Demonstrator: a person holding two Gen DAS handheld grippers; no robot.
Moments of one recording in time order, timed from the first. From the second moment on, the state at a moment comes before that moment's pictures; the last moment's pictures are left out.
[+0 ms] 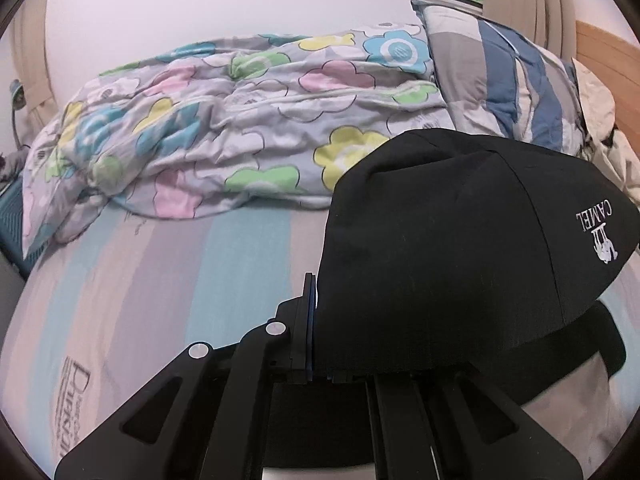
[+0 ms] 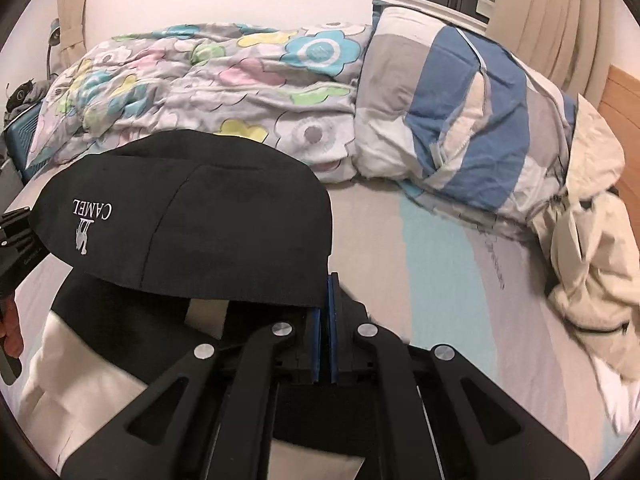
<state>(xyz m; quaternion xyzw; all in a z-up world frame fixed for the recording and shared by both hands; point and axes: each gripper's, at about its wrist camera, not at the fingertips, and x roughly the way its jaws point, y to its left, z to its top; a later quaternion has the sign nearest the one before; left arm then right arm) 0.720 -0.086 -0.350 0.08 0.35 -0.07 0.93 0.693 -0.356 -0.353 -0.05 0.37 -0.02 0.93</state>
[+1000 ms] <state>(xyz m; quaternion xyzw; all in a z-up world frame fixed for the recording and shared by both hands) 0.581 -0.076 -0.428 0.10 0.39 -0.06 0.91 0.553 -0.321 -0.454 -0.04 0.46 -0.04 0.89</state>
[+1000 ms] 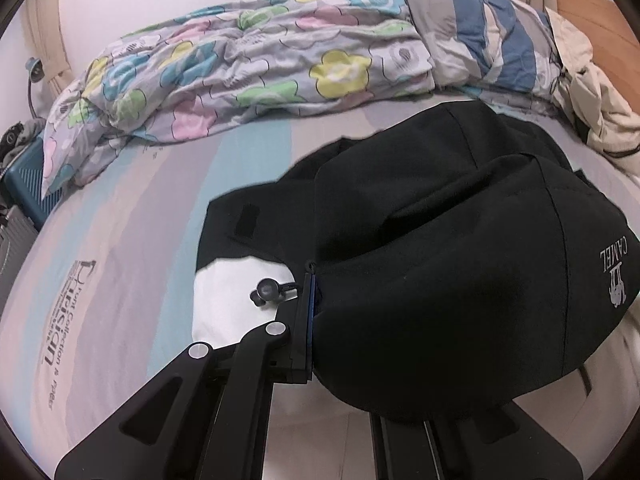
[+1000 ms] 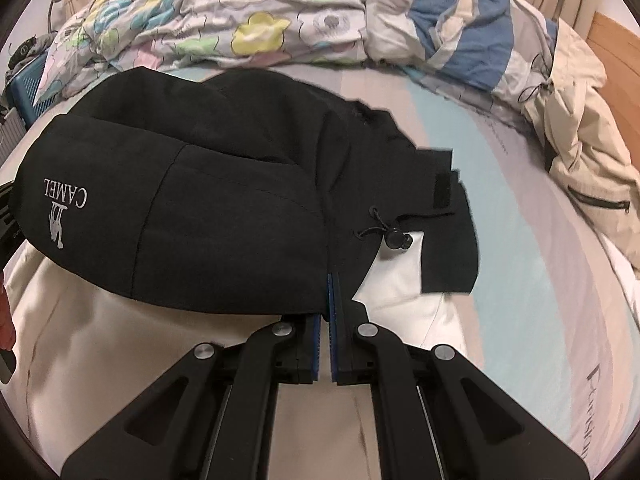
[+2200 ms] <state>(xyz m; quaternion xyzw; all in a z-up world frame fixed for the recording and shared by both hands) 0.580 -0.068 -0.333 0.10 0.39 -0.05 0.91 0.601 -0.308 -0.365 -0.01 0.44 0.01 0.90</state>
